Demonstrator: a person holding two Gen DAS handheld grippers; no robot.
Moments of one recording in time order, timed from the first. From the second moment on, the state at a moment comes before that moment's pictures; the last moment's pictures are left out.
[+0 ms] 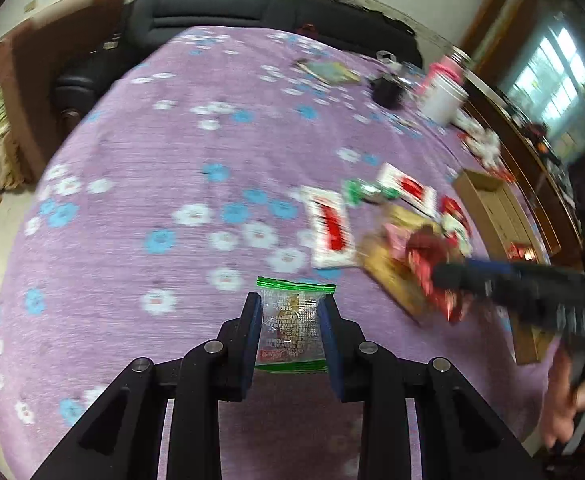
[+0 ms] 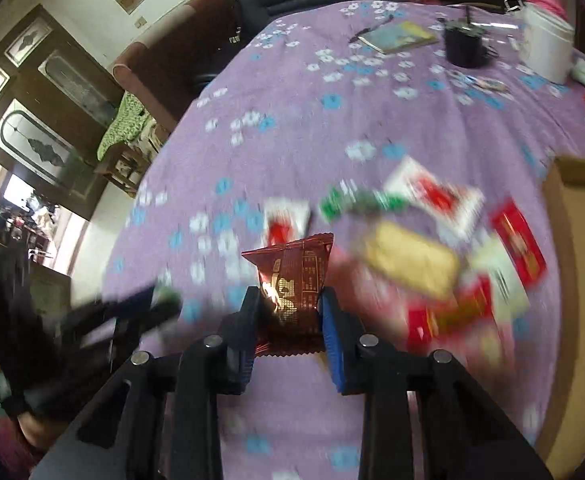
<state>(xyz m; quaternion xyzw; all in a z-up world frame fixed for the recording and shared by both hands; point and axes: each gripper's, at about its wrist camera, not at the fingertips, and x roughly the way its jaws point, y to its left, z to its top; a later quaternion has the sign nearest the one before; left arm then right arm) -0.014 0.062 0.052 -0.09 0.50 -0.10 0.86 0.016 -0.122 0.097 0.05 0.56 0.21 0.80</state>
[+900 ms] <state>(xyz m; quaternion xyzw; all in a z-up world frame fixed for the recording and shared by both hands) -0.039 -0.071 0.085 -0.02 0.47 -0.18 0.86 -0.044 -0.233 0.122 0.09 0.54 0.16 0.82</state>
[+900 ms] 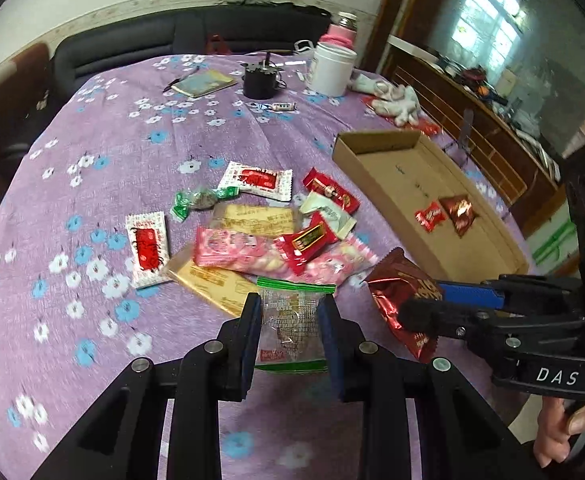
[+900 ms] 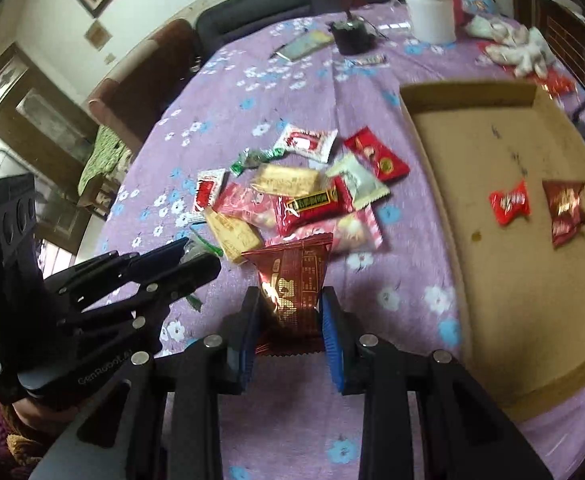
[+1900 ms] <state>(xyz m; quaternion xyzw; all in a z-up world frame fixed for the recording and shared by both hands) -0.051 -0.292 0.070 0.06 0.50 -0.25 0.83 -0.073 -0.449 0.124 0.19 0.52 0.07 0.83</state>
